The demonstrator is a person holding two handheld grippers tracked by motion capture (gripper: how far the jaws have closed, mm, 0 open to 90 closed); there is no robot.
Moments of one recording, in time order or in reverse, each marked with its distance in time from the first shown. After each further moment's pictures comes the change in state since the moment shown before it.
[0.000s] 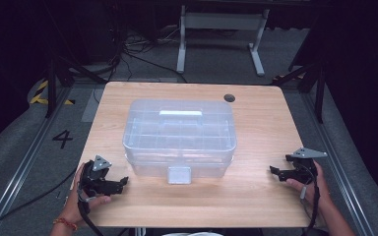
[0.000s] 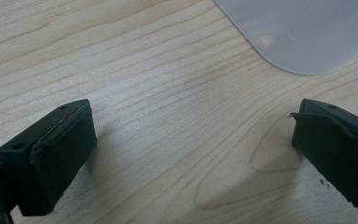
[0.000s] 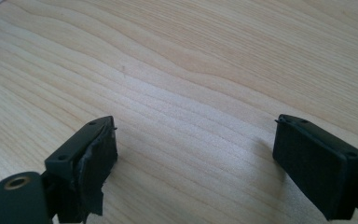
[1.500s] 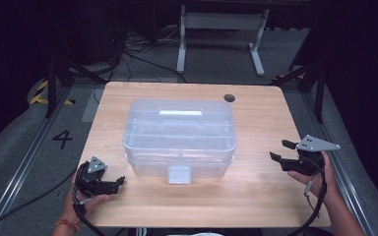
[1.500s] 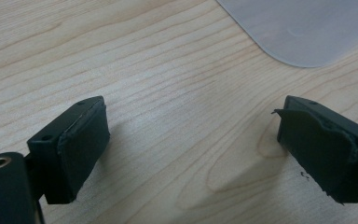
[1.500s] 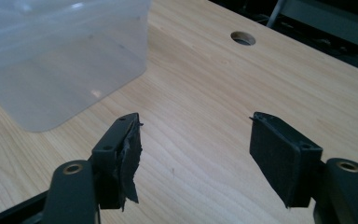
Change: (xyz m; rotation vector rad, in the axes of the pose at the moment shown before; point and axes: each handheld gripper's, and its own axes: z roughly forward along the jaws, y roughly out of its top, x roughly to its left) left arm 0.005 -0.006 -0.007 -0.024 -0.004 0.006; right arm 0.033 0.067 -0.056 -0.185 0.031 -0.187
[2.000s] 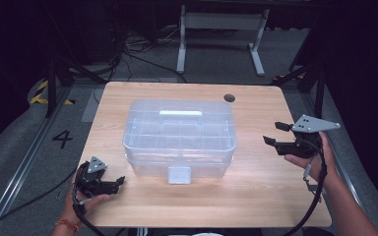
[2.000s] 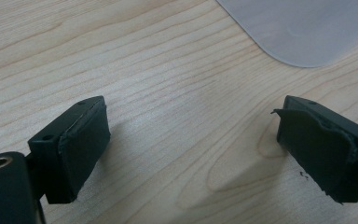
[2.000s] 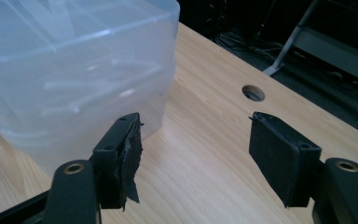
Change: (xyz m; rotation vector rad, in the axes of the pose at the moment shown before) left arm 0.000 0.000 0.000 -0.001 -0.001 -0.002; right arm 0.005 0.072 -0.005 -0.061 0.061 -0.076
